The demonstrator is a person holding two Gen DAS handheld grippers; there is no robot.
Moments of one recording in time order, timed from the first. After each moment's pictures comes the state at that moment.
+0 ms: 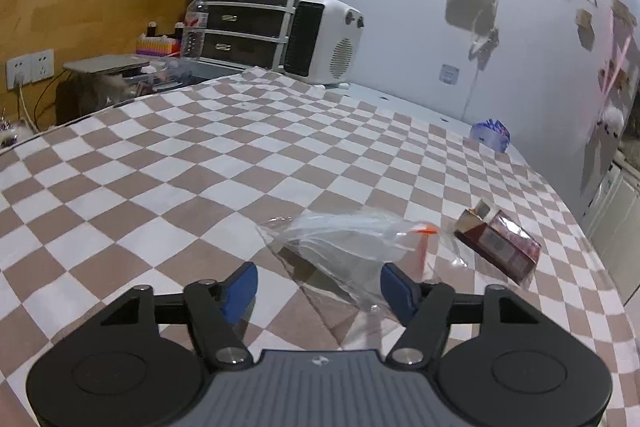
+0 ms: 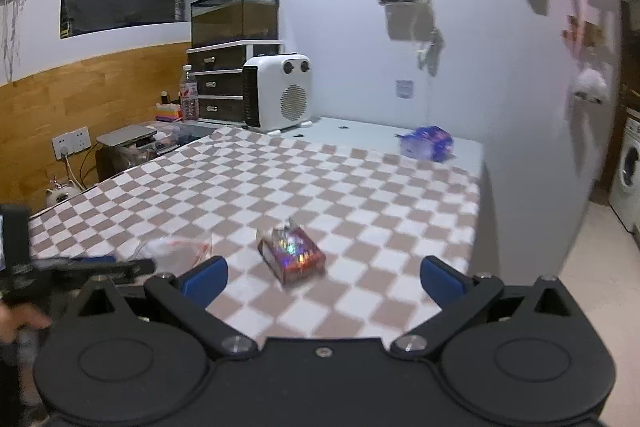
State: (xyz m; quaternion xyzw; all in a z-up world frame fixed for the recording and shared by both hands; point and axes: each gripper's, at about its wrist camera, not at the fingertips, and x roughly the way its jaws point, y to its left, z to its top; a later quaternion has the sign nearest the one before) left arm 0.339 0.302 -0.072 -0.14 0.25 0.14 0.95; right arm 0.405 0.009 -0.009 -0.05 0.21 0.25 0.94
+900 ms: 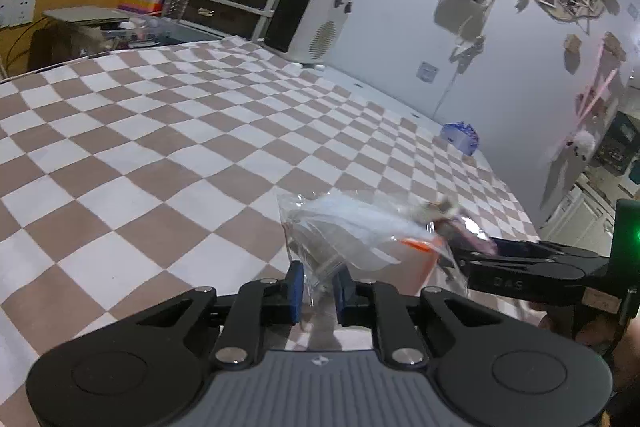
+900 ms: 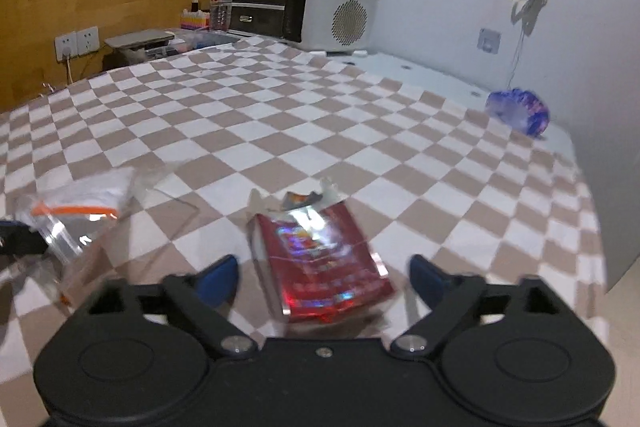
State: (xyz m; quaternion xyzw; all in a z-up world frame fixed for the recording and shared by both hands) left arm 0.340 0.310 -0.079 -0.21 0.26 0.07 0.94; right arm 0.517 0.115 -0.097 -0.13 0.27 0.31 0.90
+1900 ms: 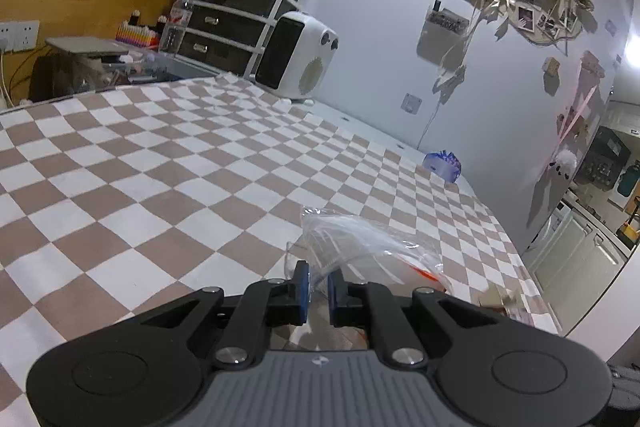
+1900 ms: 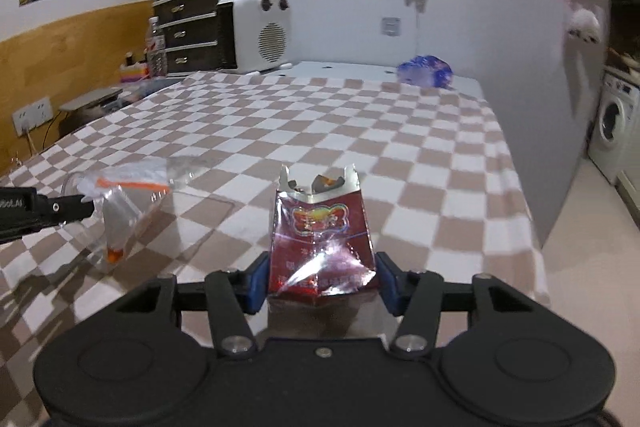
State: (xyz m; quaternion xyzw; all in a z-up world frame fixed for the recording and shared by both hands) left arm 0.309 0.301 -0.063 -0.20 0.21 0.07 0.95; right arm 0.389 0.062 -0.092 -0.02 0.28 0.18 0.94
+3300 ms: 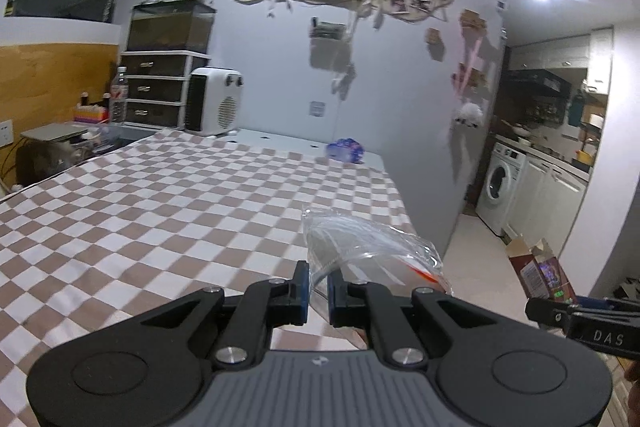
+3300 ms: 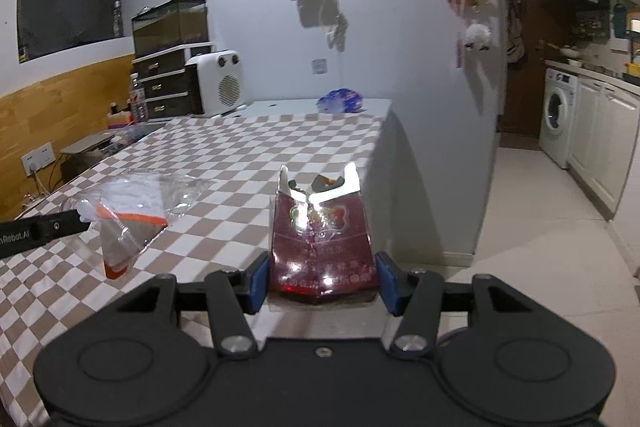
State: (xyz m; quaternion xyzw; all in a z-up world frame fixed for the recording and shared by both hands) left arm 0.146 0.124 0.001 -0.08 0.19 0.02 0.98; right arm 0.197 -0.106 -0.029 0.02 0.23 0.12 0.96
